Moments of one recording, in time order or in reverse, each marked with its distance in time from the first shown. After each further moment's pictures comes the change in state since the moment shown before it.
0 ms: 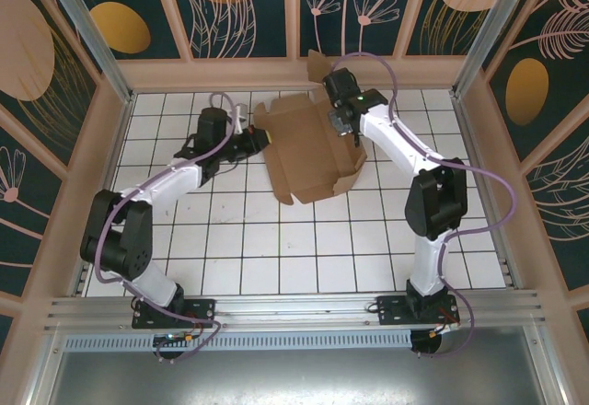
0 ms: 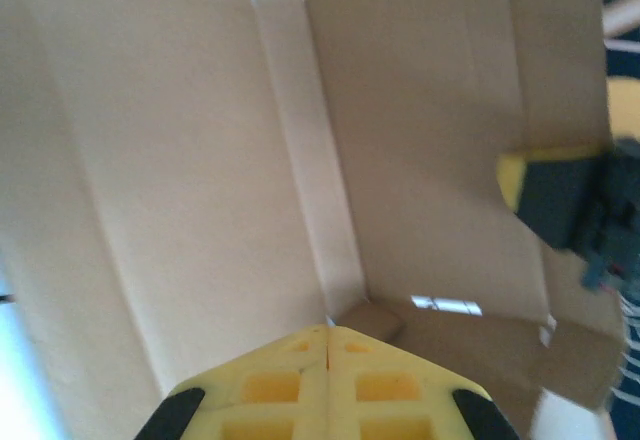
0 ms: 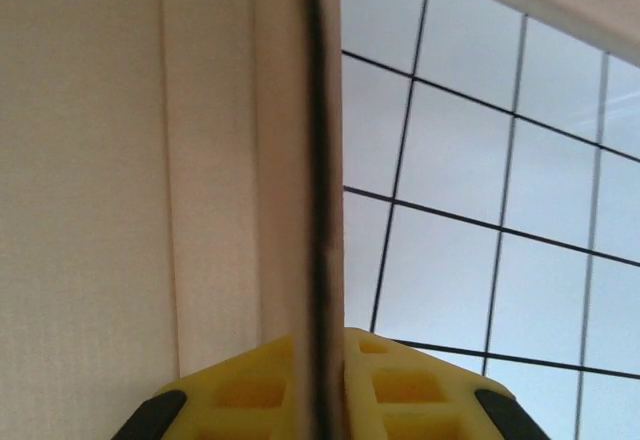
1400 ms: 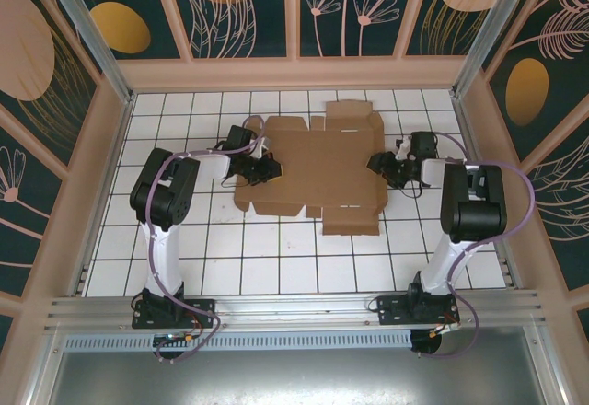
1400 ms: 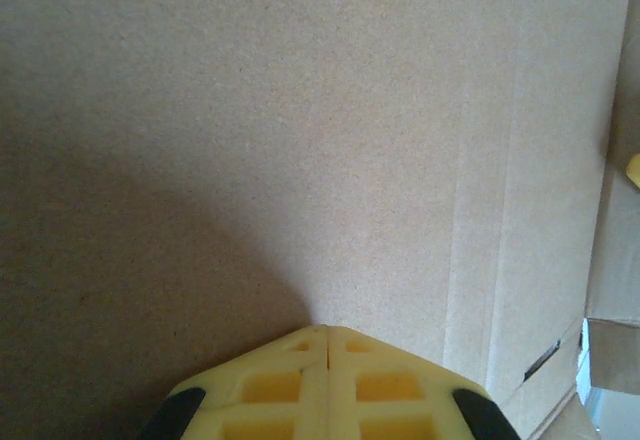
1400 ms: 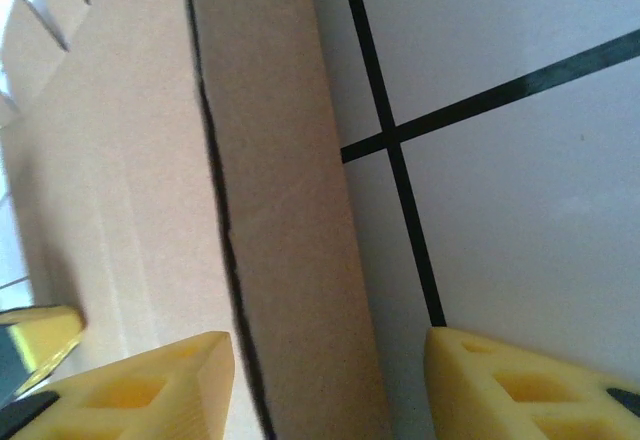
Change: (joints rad) left arm -0.021 0.475 0.160 -0.138 0.176 0.114; right arm -0.515 -0.104 -0.887 0.798 -1.004 0.499
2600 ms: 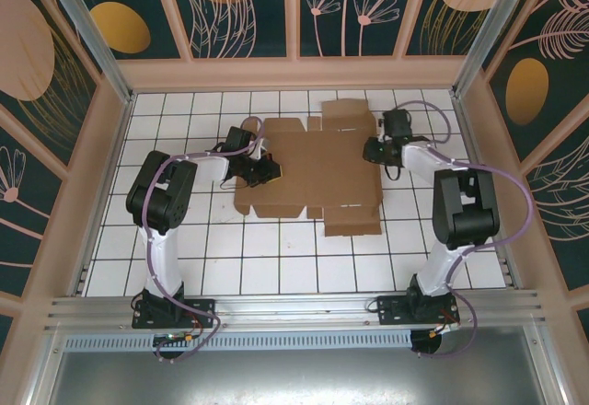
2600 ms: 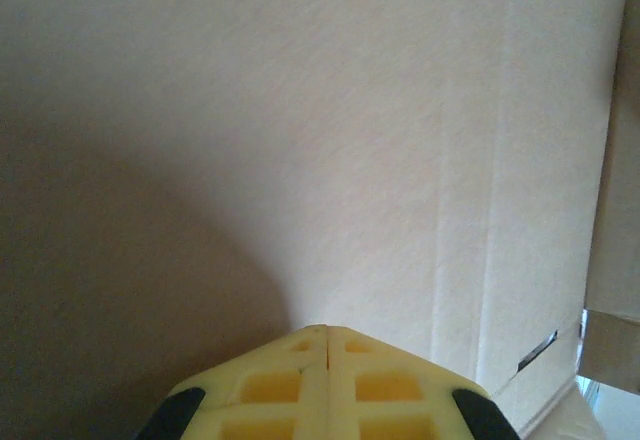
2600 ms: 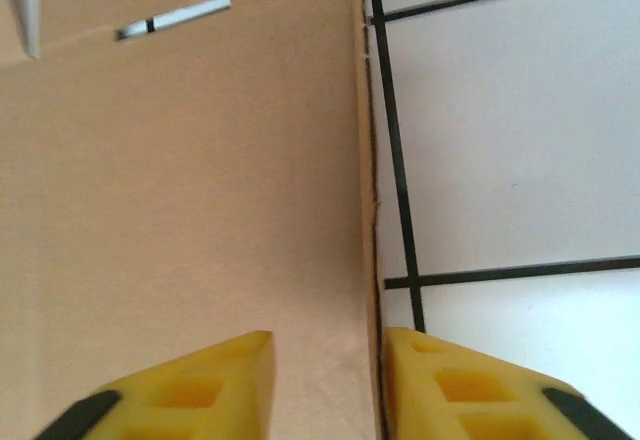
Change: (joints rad) left arm -0.013 -0.048 -0.043 0.011 -0.018 -0.031; right arm 0.208 -0.053 0.194 -0.200 0.530 -0.202
